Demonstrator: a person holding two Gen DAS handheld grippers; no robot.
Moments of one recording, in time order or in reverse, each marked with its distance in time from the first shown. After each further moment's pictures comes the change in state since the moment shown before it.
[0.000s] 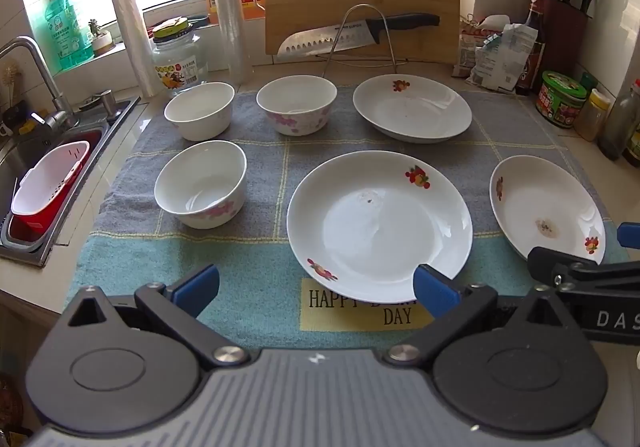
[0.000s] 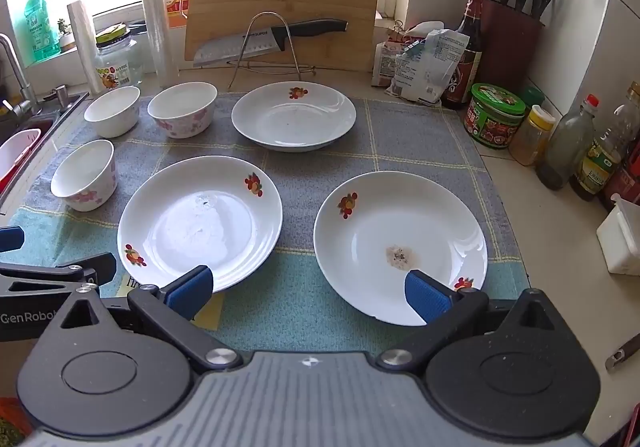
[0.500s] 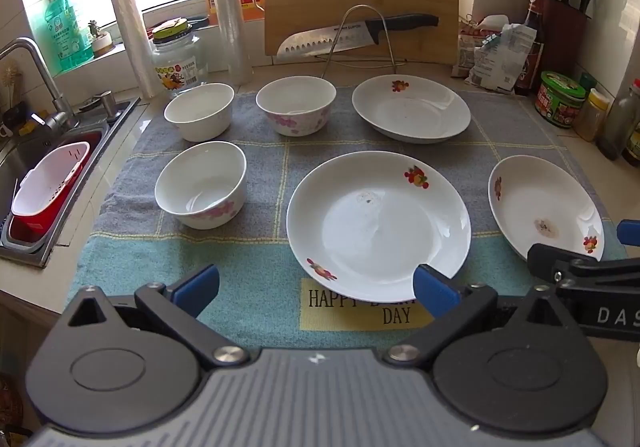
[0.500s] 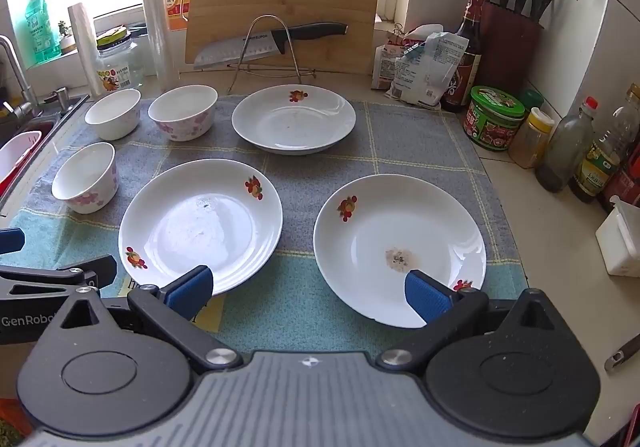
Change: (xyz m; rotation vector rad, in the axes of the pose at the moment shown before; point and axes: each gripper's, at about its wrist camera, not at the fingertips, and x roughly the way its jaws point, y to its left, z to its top) left arm 0.000 0.000 0.000 0.001 0.005 0.001; right arm -0.002 0.001 0.000 -0.004 -0.008 -0.007
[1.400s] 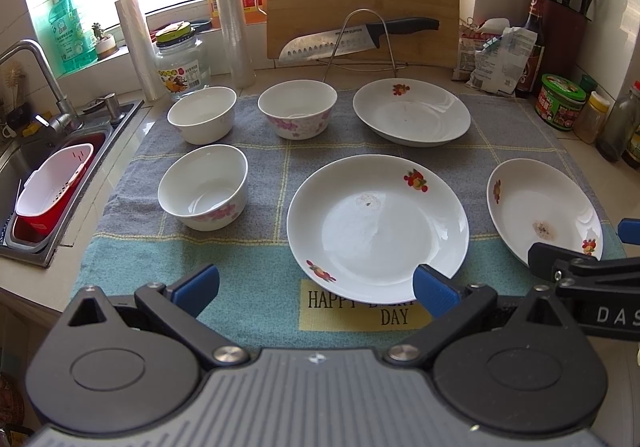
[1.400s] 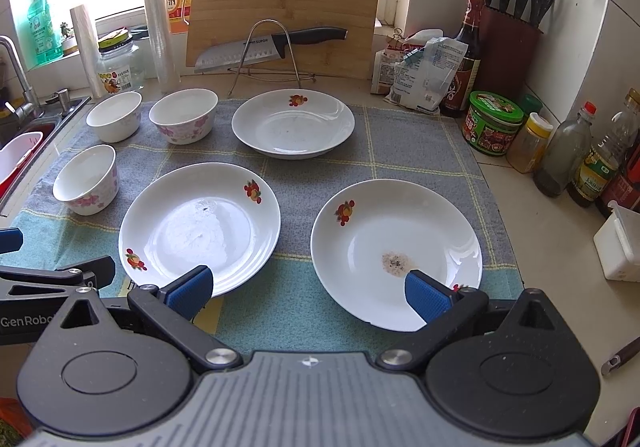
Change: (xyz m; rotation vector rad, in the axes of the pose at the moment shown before) left arm -0.008 -0.001 0.004 0.000 -0.006 0.005; right arm -0.003 -0.001 0.000 -0.007 -0.012 -0.001
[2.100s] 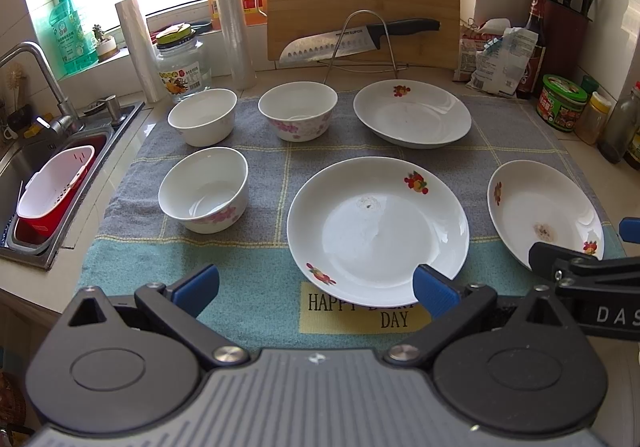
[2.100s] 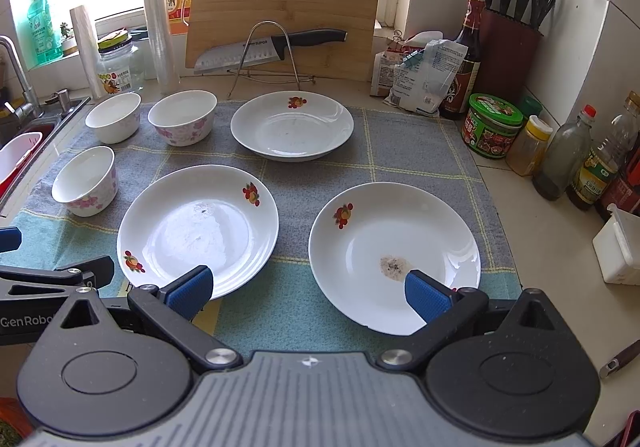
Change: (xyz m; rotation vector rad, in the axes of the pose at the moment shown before) left arm 0.001 0.001 0.001 0.001 -0.001 0.006; right arm 0.000 0.000 0.001 -0.003 -0.006 -0.002
